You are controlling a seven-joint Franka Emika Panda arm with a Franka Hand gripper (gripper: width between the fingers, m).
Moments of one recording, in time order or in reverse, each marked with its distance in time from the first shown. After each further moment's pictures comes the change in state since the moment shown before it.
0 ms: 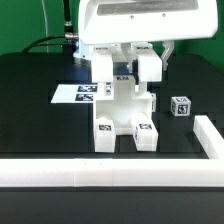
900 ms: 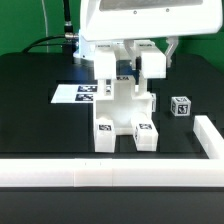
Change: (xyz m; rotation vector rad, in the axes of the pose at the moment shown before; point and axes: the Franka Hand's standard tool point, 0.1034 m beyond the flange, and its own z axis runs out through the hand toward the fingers) arm 0.006 -0.002 -0.004 0.002 0.012 -0.002
